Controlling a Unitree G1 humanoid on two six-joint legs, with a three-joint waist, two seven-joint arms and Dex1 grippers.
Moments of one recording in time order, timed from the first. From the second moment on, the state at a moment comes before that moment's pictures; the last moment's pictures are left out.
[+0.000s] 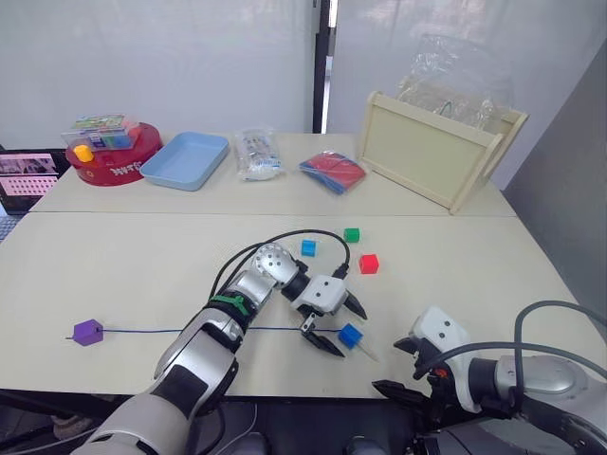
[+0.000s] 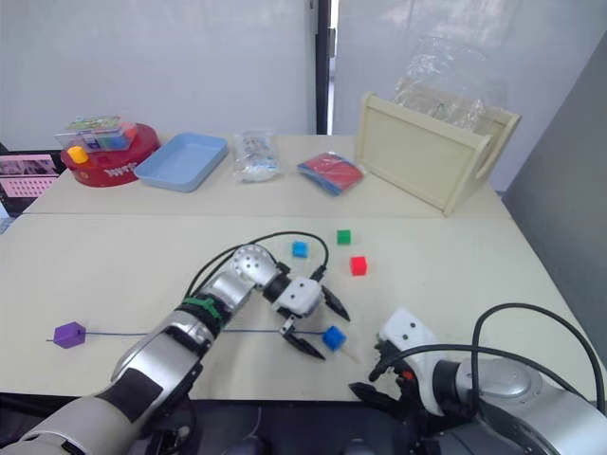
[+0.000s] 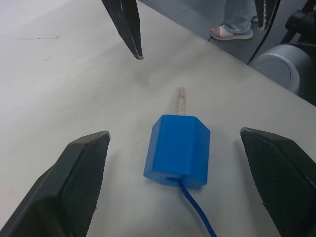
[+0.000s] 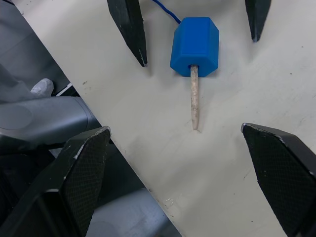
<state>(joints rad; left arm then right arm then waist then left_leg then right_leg) -1.04 0.15 -0.46 1.01 -0.03 -0.53 -1.61 0.03 -0.81 -0.18 -0.93 0.71 1.25 0.59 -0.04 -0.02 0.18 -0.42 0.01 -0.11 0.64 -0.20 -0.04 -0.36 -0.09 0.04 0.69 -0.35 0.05</state>
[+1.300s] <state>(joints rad) -0.95 0.18 -0.39 0.87 0.04 -0.40 -1.54 -0.15 -0.76 0.19 -0.69 0.45 1.02 0.50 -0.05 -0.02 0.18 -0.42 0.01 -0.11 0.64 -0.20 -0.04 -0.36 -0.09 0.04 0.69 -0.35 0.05</state>
